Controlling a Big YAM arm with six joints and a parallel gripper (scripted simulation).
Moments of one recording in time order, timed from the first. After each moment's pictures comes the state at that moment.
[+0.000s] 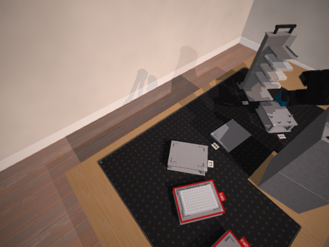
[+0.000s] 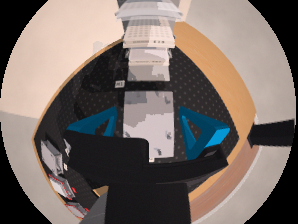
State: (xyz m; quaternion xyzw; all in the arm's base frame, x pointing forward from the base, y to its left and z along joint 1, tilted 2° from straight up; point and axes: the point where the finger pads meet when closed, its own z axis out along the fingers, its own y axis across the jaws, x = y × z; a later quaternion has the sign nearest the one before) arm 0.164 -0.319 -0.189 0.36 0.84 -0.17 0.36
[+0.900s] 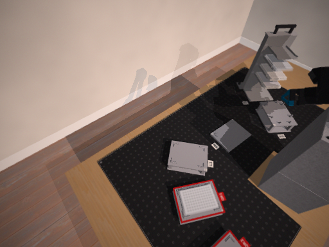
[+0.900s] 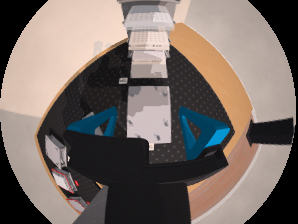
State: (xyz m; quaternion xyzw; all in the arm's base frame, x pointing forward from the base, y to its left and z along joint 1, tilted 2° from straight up) arm 0.146 -0.297 -0.156 0.36 0.85 -0.17 0.36
